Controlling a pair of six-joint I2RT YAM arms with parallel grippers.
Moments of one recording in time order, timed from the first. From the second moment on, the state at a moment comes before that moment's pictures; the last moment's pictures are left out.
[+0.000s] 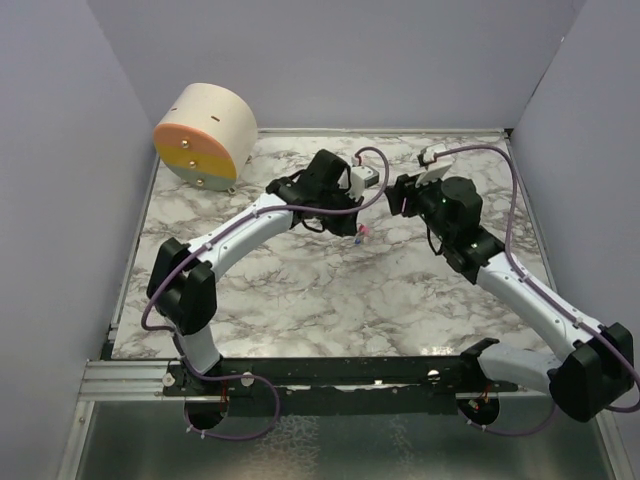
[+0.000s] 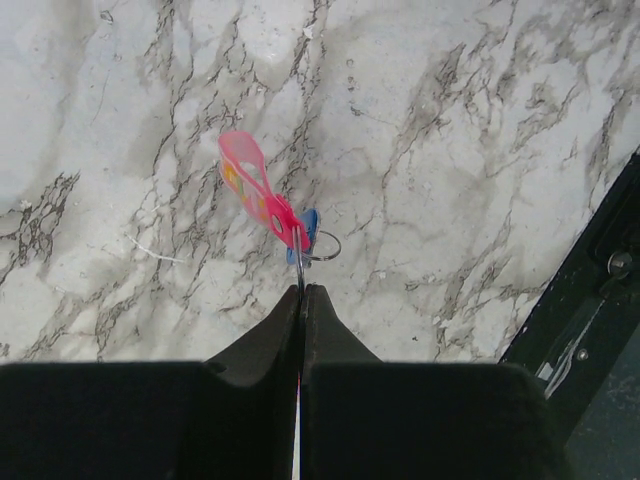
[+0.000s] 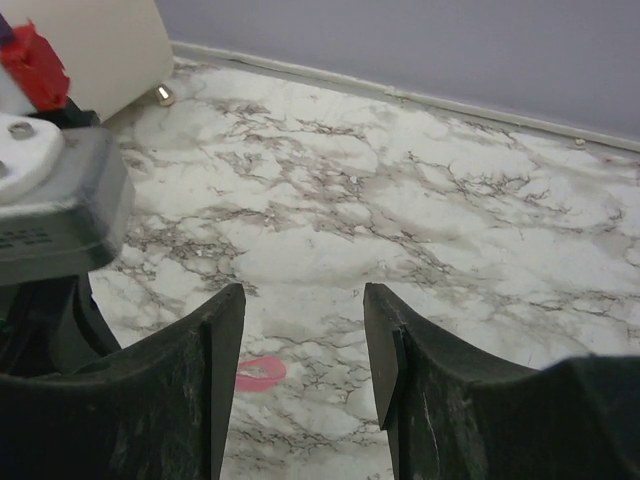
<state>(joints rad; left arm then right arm) -0.71 1.78 1.55 -0.64 0.37 -0.02 0.49 1.16 0.88 0.13 0.10 0.06</state>
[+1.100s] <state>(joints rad) -0.73 1.35 1.12 -0.42 0.51 -0.15 0.49 0.81 0.56 0.06 -0.41 0.17</state>
